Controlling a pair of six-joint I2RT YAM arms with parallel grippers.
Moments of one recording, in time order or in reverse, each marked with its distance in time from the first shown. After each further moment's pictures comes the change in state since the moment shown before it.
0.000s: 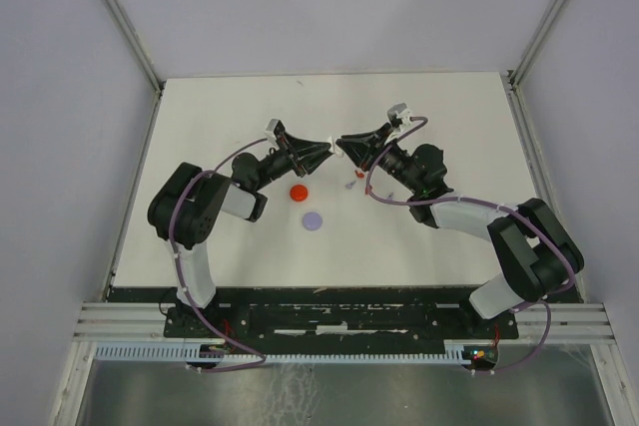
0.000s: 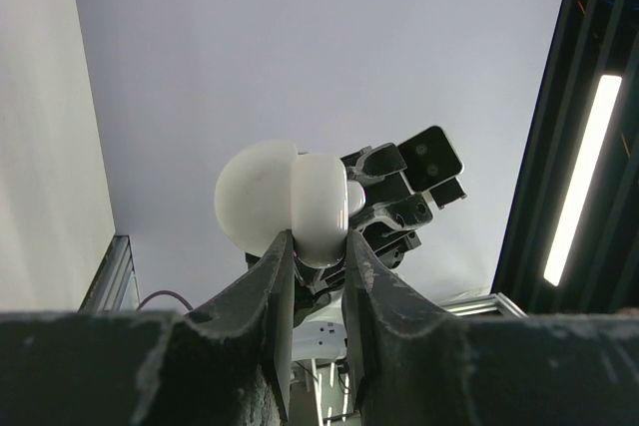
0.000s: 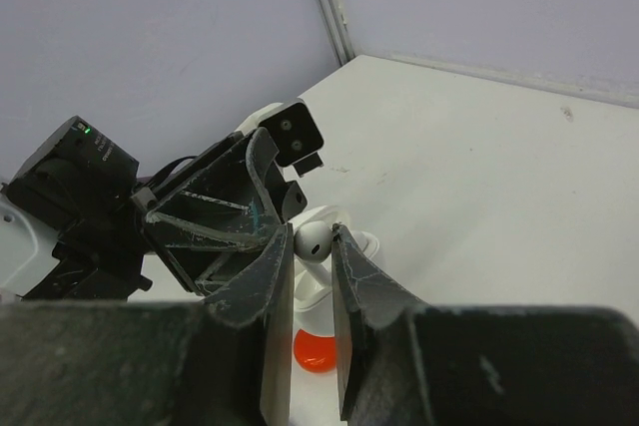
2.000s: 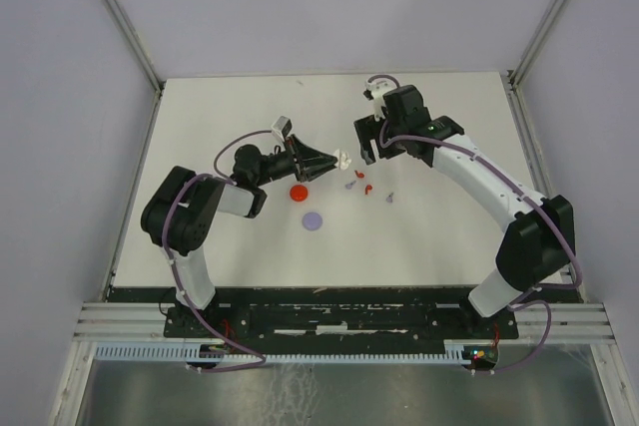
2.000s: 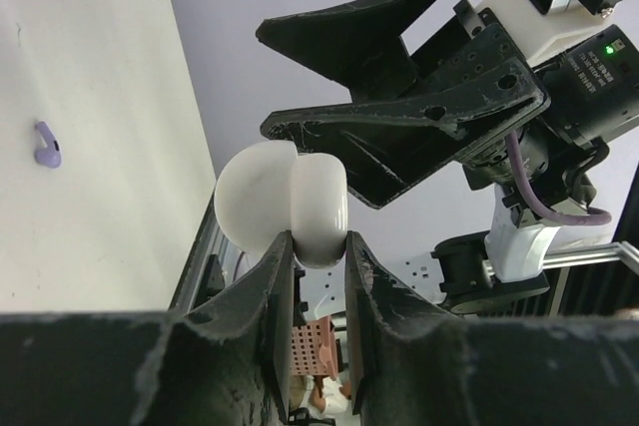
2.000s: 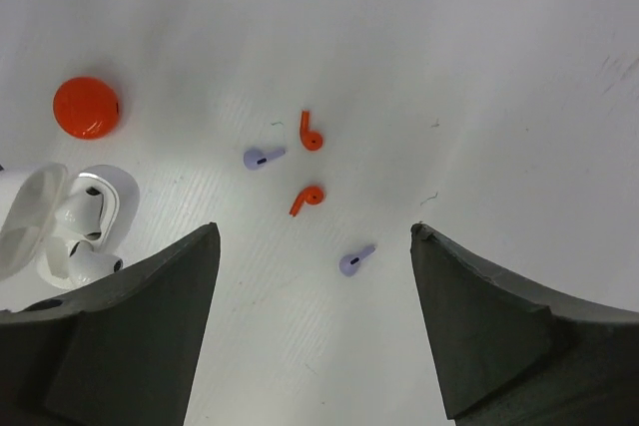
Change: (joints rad) left arm 0.000 -0.064 0.019 -0.217 0.154 0.301; right arm -0.019 0.056 0.711 -1.595 0.385 -0.325
